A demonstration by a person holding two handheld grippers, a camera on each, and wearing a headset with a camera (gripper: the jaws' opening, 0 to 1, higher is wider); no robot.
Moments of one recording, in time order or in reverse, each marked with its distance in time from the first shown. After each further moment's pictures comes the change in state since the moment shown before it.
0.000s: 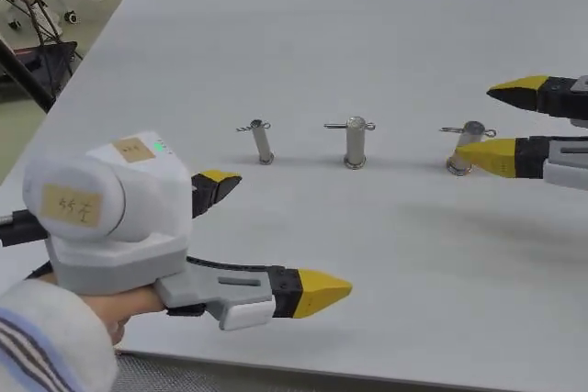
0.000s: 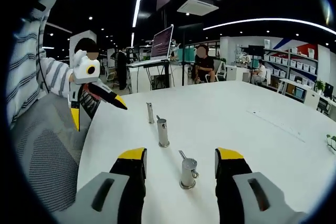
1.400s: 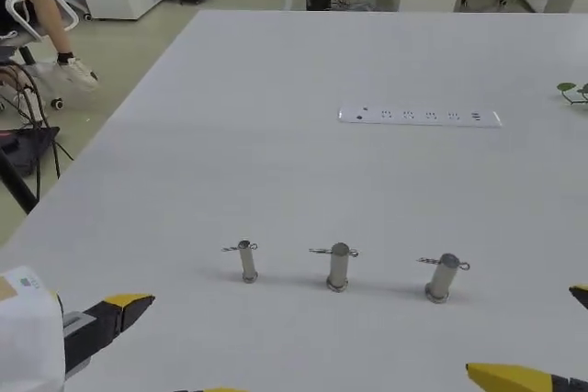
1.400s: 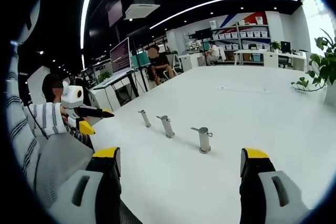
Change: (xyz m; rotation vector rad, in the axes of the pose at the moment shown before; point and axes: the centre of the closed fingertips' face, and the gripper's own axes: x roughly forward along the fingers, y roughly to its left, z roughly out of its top) left arm -0.050 0.044 0.001 -0.171 -0.093 0.086; right arm -0.059 0.046 -0.010 0.342 0.047 -0.319
